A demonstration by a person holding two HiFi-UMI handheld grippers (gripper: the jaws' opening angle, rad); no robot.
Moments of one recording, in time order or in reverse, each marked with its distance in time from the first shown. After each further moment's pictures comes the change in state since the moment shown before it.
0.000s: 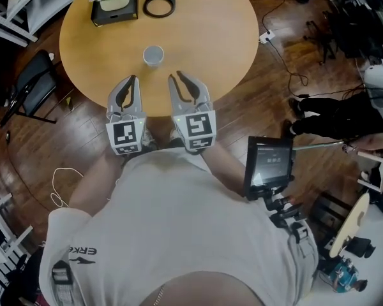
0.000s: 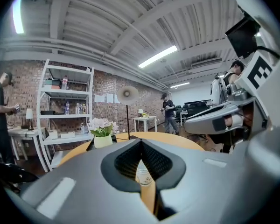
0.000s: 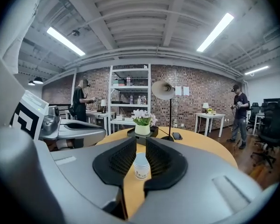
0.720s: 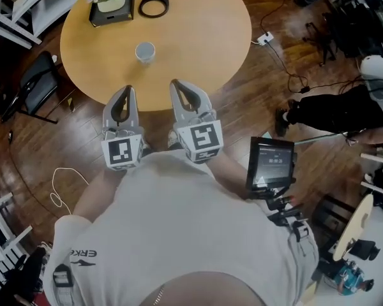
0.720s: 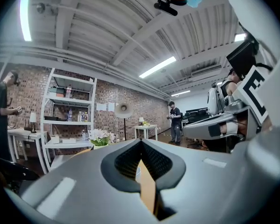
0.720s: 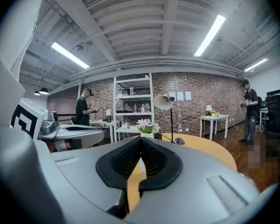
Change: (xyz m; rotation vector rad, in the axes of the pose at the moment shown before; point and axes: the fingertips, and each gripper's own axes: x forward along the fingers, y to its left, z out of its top) left arm -0.085 -0.031 0.044 -0.034 -0.121 0.036; right arm -0.082 0.023 0.022 0.042 -0.094 0.071
